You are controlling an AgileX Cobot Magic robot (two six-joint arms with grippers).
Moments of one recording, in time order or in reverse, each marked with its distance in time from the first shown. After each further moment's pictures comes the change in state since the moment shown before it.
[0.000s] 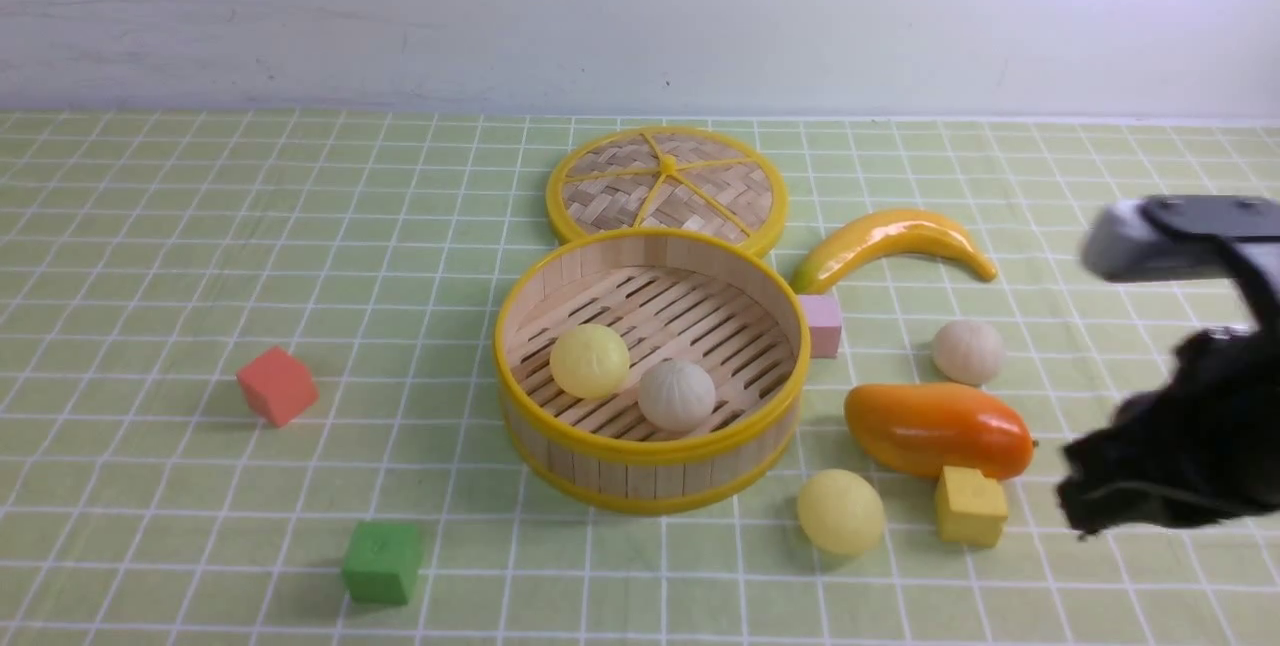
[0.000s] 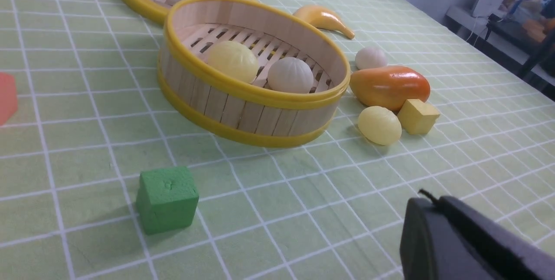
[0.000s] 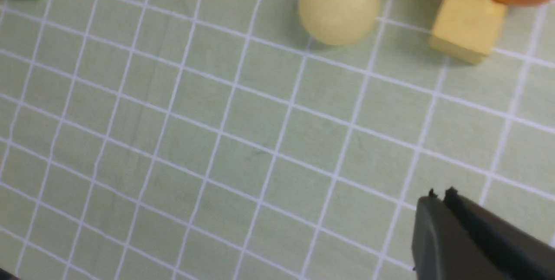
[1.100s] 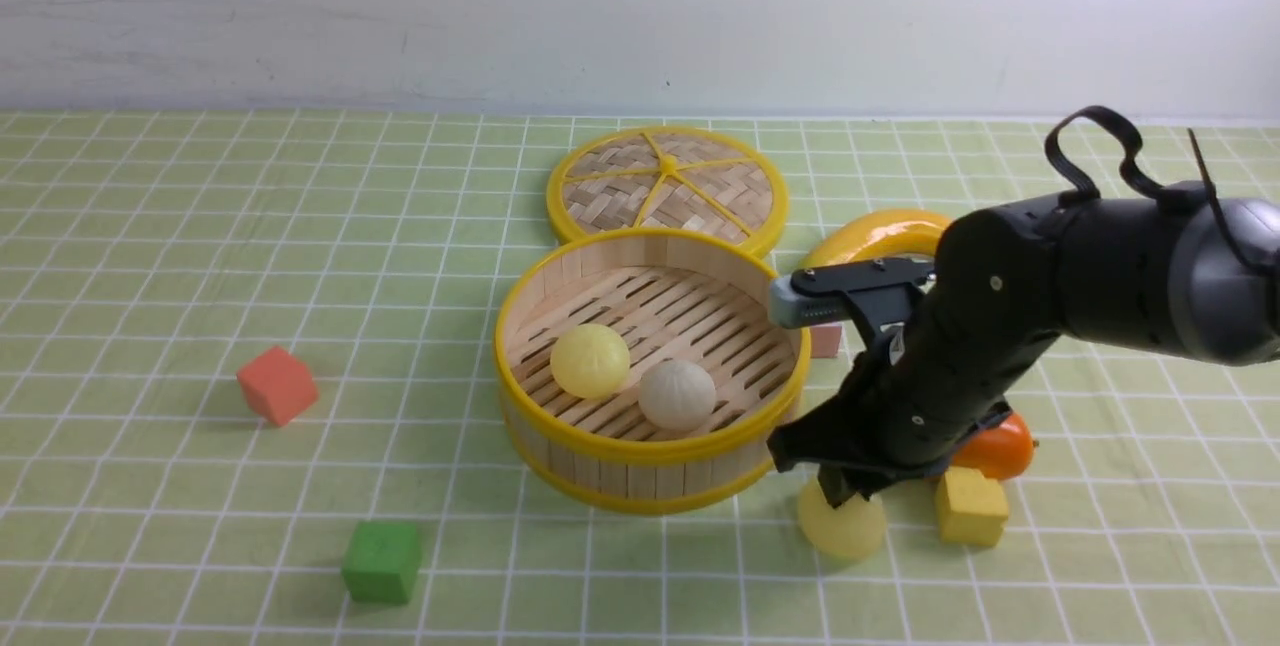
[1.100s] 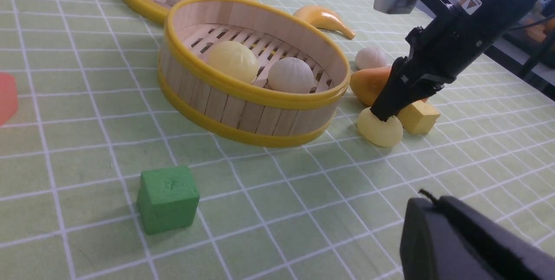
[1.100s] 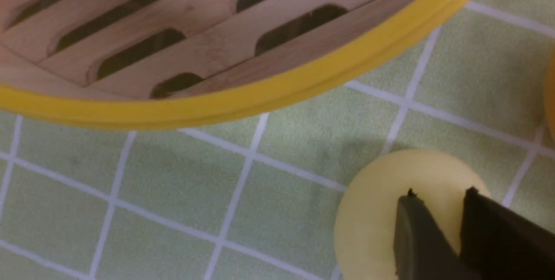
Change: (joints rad) right arm 0.149 0.565 -0.222 -0.169 -0.278 0.197; left arm 0.000 0.000 0.000 0.002 0.000 0.000
